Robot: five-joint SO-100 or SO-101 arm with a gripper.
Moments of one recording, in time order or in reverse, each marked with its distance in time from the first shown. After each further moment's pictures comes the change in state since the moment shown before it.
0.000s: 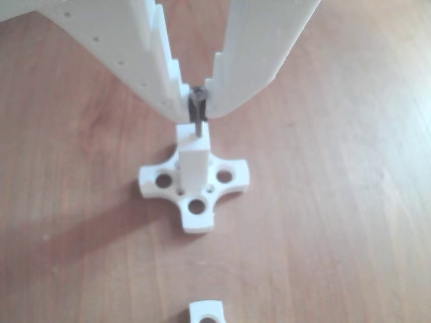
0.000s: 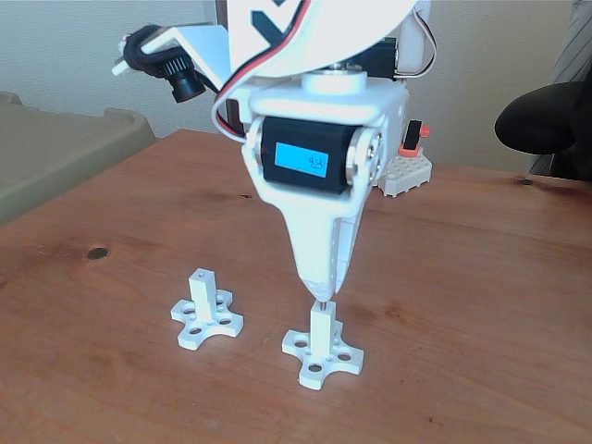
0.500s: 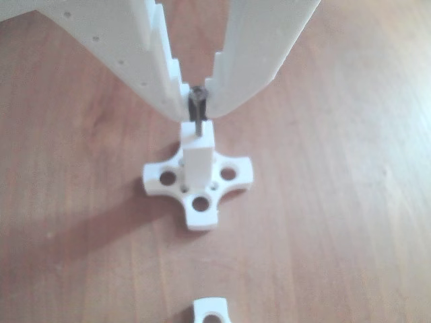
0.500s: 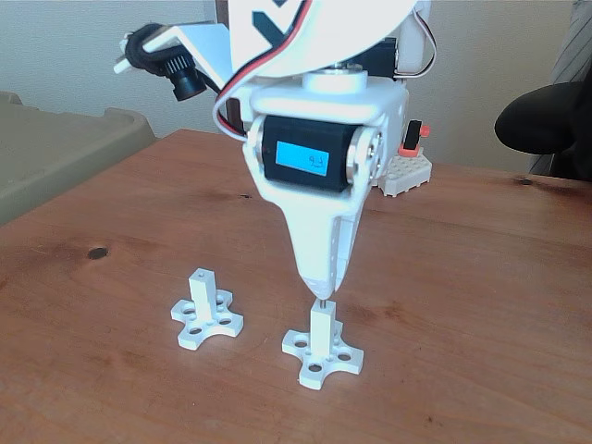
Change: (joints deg) arm 0.0 0.0 0.0 1.4 0.0
